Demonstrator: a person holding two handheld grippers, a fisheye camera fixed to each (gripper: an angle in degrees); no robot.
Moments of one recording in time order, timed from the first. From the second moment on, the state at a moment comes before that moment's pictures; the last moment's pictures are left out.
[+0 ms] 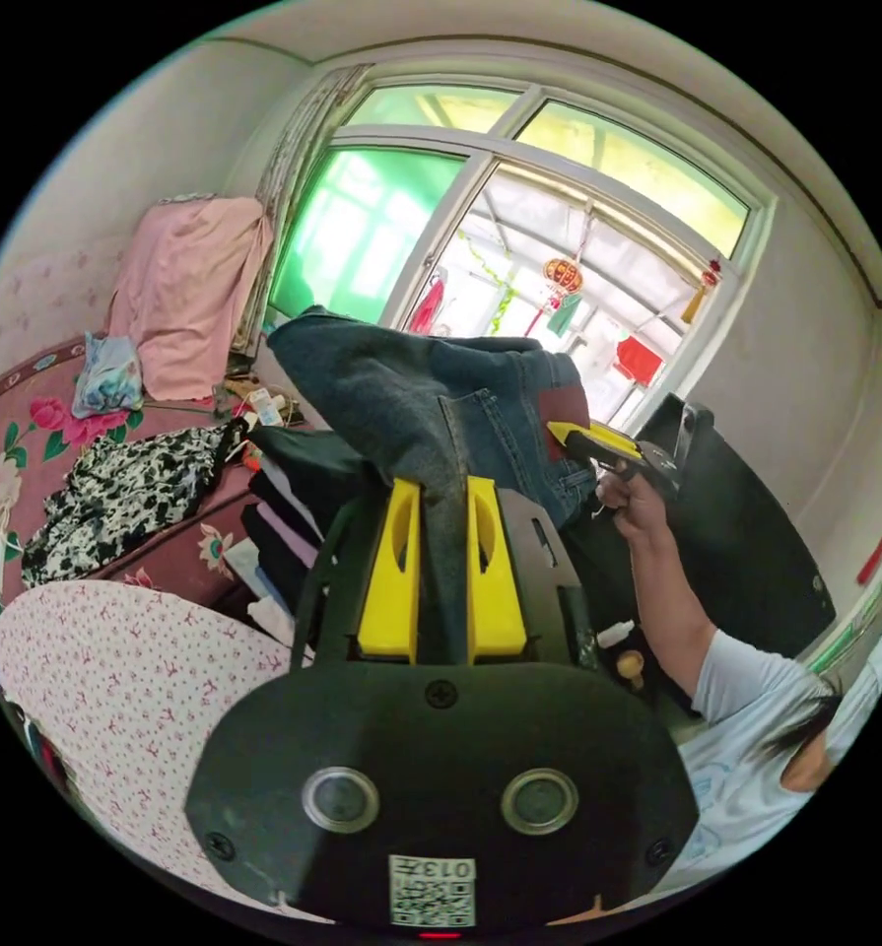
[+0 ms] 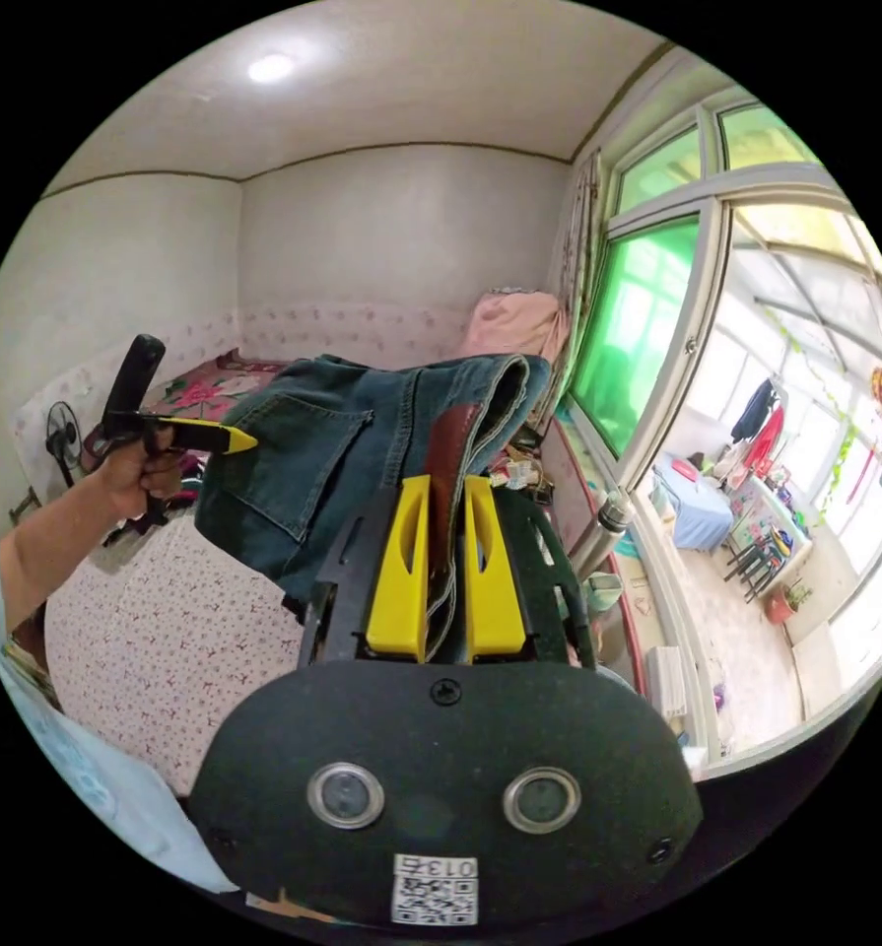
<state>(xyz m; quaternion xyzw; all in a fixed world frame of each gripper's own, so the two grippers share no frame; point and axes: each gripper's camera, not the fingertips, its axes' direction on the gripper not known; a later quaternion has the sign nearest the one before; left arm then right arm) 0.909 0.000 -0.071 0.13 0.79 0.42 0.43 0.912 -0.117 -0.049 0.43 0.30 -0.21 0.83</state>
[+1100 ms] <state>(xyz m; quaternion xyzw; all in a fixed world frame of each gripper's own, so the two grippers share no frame) 1.188 0.180 -0.073 0.15 0.74 0.39 0.53 1.158 -0.289 0.010 0.35 0.35 -0.20 0.85</state>
